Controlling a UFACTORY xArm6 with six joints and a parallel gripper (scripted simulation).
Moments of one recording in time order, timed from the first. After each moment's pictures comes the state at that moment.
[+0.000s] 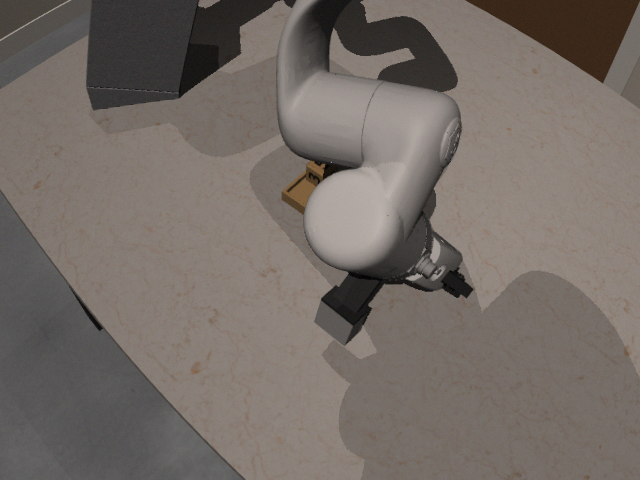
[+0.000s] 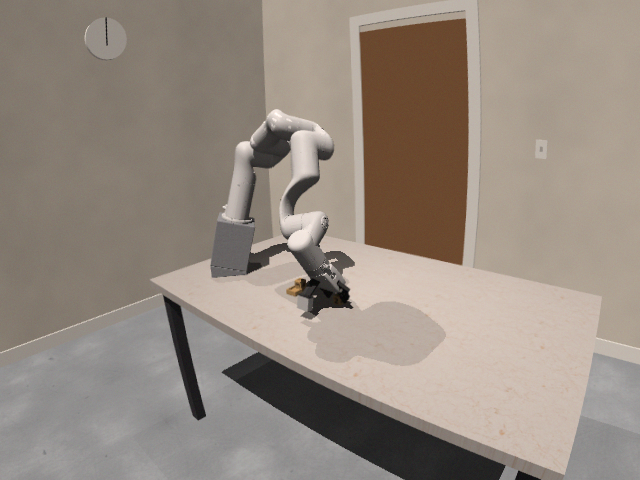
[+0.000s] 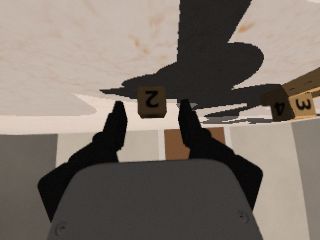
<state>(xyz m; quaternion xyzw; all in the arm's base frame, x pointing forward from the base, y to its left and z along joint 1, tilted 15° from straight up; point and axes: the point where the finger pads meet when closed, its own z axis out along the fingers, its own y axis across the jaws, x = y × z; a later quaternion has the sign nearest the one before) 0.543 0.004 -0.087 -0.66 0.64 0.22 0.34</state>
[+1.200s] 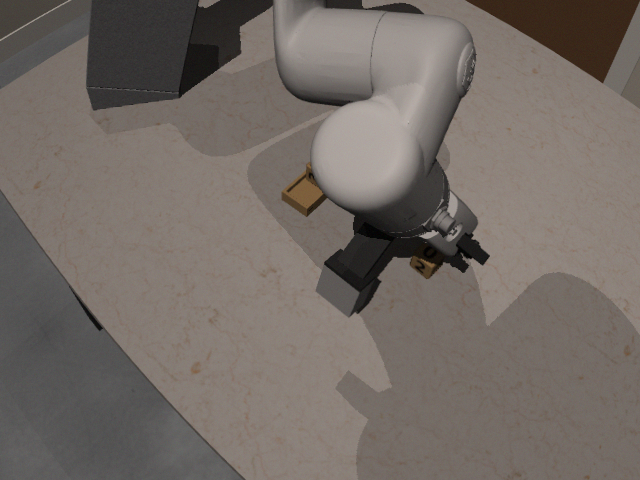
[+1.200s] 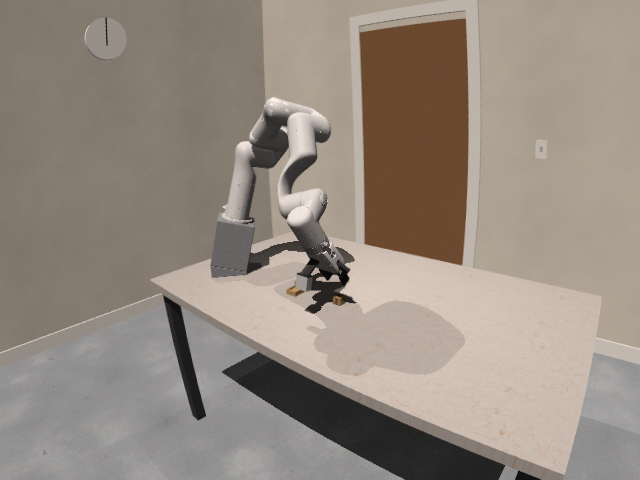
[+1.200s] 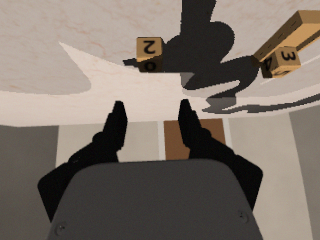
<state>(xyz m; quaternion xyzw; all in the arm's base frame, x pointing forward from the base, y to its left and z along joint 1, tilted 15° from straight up) 0.532 -0.009 -0.026 -0.66 0.64 0.22 0.33</state>
